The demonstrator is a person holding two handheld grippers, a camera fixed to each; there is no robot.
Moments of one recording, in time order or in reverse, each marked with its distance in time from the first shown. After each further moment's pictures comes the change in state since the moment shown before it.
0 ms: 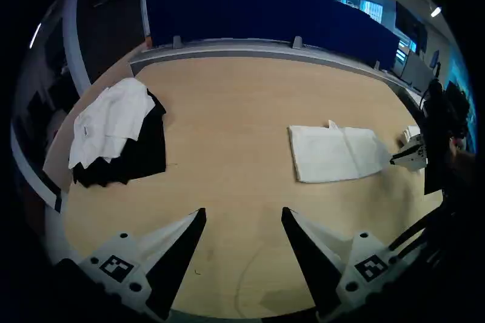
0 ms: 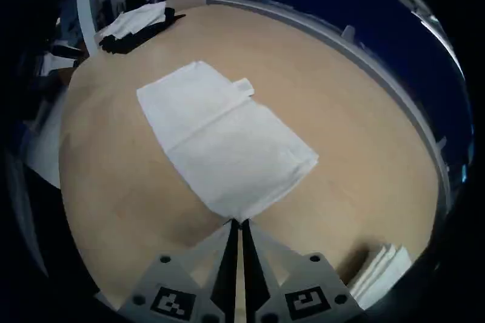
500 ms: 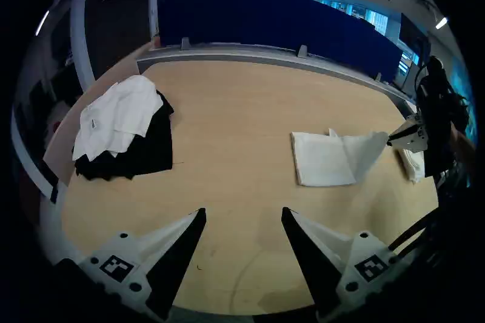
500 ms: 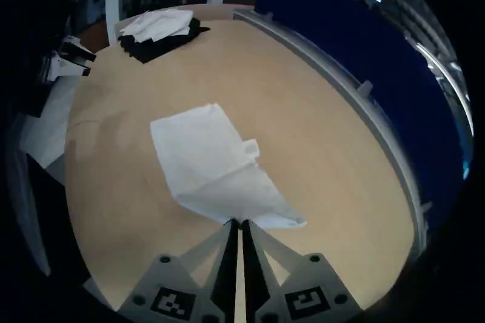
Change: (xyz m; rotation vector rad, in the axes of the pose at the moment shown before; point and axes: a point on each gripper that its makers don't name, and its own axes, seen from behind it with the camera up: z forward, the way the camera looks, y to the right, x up) left arm 0.000 -0.009 -0.015 -0.008 0.025 -0.059; right arm 0.093 0.001 -0.030 -0.018 0.044 -0.216
